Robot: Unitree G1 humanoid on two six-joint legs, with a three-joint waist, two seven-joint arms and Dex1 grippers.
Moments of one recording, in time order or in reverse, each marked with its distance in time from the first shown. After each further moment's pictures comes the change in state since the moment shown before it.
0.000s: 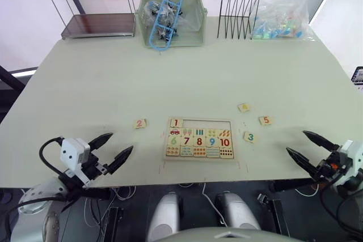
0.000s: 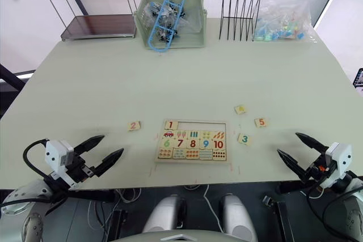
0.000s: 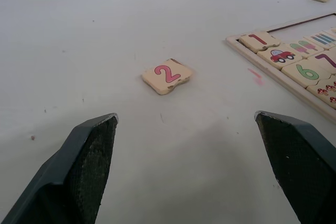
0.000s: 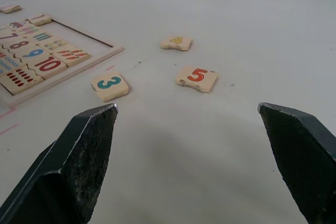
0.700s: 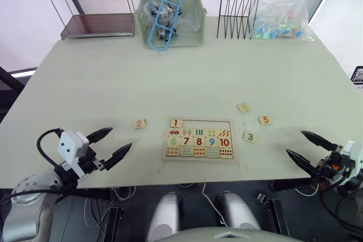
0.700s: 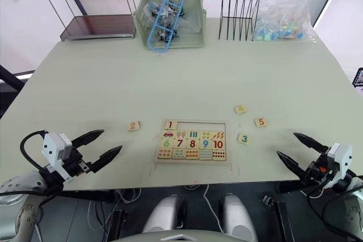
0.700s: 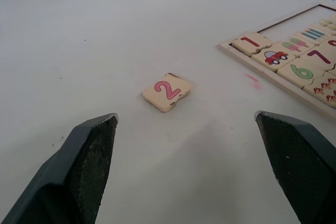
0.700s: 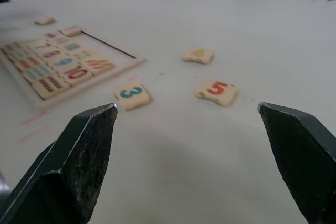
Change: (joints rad) left arm -0.074 0.116 -0.005 0.073 -0.001 -0.022 -0.094; right arm -0.045 -0.026 0.001 0.015 0.093 0.018 0.177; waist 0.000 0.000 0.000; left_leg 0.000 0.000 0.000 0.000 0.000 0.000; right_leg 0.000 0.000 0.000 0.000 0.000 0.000
